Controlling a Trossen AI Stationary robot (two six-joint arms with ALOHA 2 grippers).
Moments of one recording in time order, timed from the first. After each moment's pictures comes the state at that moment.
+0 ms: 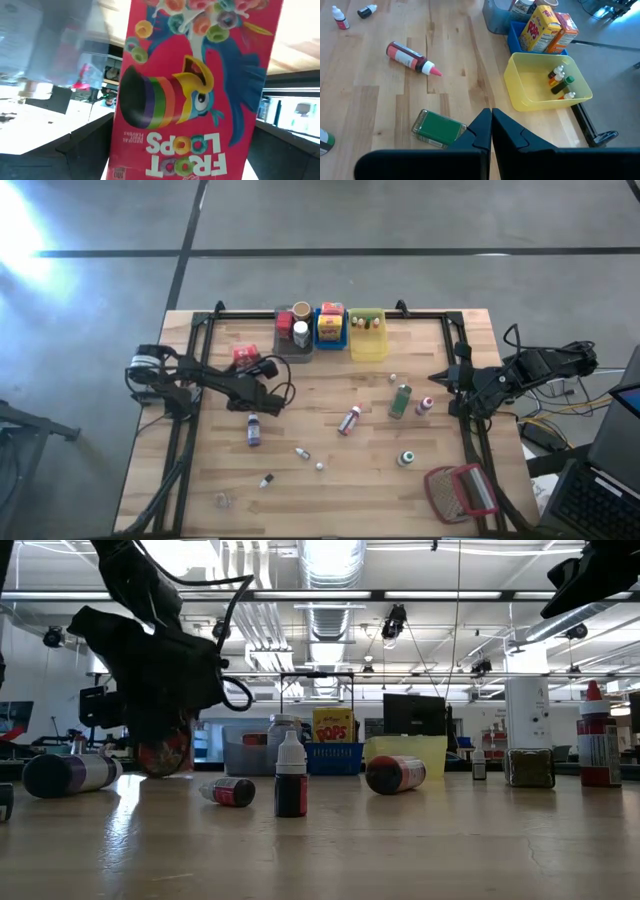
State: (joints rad) left arm -0.03 1.65 0.76 -0.95 -1.16 0.92; right arm 0.35 0.50 0.76 -1.04 0.54 0.17
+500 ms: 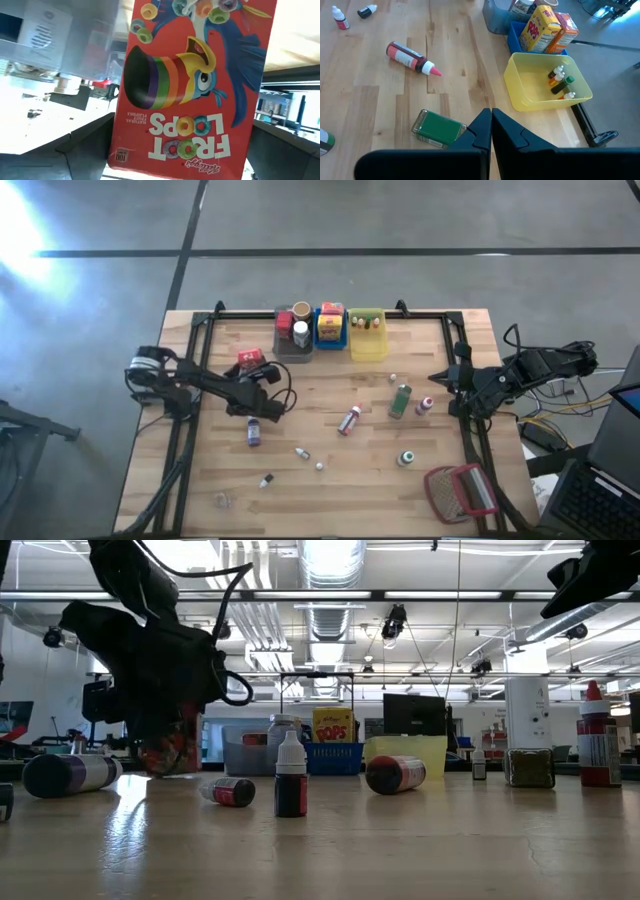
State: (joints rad) left arm -0.09 1.65 0.77 -0.95 -1.21 0.95; right arm 0.35 0.50 0.76 -1.04 0.54 0.17
